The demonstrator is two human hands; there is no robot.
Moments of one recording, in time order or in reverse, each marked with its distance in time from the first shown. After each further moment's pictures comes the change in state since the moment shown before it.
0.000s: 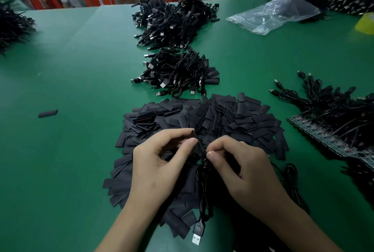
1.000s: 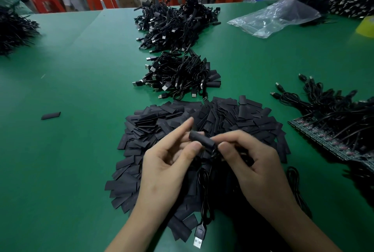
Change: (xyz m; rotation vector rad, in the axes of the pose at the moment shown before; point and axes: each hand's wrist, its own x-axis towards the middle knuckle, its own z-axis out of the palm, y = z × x) left_hand -0.008 -0.001 0.010 -0.387 -0.065 -0.148; right_hand 0.004 -0.001 -0.004 0.247 0.125 0.054
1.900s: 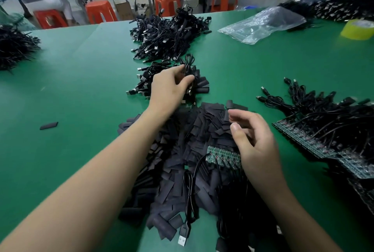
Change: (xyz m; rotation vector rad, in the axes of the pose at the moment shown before) left_hand 0.173 0.022 0.040 0.864 0.041 0.170; right_hand 0.018 0.024 -0.027 0.063 0.247 0.113
